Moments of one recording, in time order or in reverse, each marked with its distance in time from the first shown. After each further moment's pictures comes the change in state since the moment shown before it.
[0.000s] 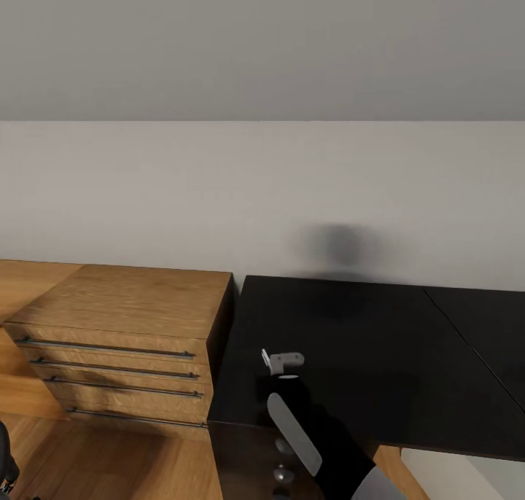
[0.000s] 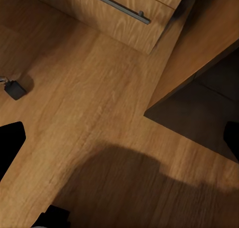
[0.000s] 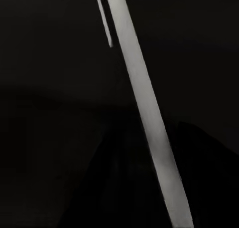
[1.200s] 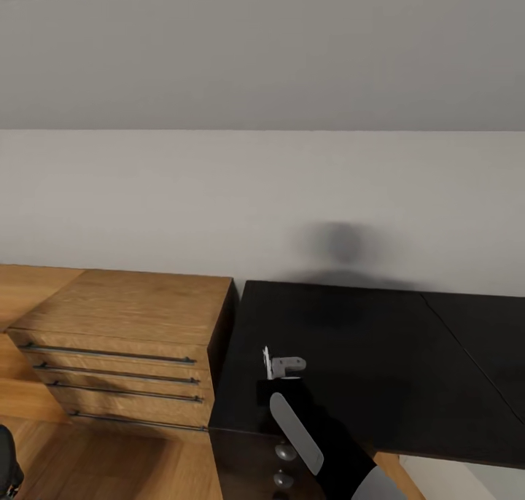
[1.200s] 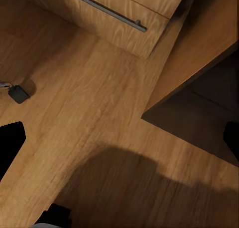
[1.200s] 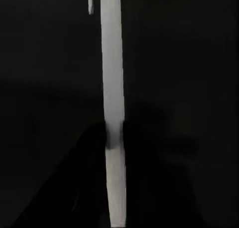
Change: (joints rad) left arm 0.000 0.000 0.000 -0.002 -0.002 -0.002 0.000; right arm 0.001 -0.004 -0.012 0.022 -0.040 0.003 0.002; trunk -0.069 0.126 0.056
